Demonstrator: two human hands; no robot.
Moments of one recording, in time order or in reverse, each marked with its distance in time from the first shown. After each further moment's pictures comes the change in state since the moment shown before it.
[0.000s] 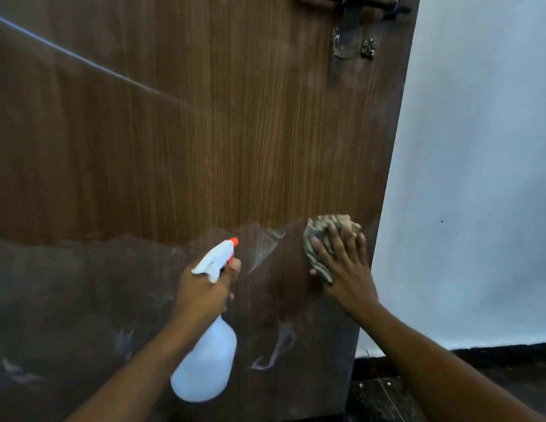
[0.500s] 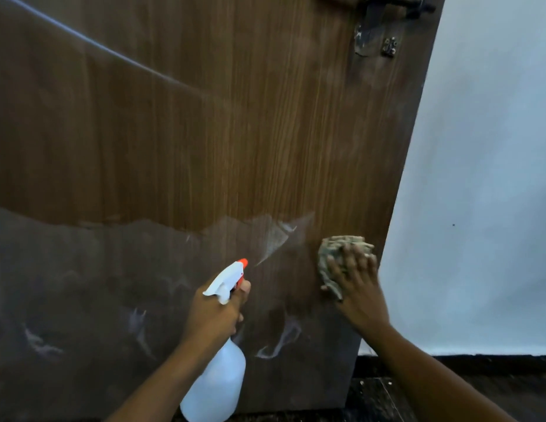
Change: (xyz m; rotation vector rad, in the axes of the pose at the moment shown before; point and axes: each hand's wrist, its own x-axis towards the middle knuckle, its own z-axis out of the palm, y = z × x) left_hand -0.033 -0.026 0.005 -0.092 0.079 -0.254; right_hand -0.047 -0.004 0.030 -0.077 -0.032 -0.044
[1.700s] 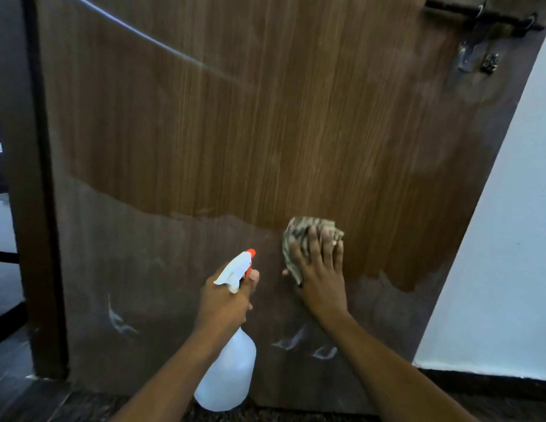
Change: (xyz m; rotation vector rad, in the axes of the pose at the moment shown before) left_hand 0.031 -0.020 -0.118 -0.088 0.053 -0.025; right_hand 0.096 -0.200 -0.015 0.047 0.128 -0.009
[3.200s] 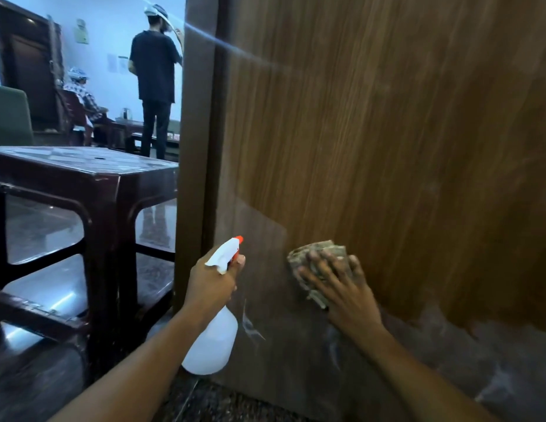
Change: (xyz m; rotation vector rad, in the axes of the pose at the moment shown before) left_hand 0.075 0.006 -0.245 0.130 0.291 0.048; right_hand 0.064 -0.195 0.006 -0.070 0.064 -0.401
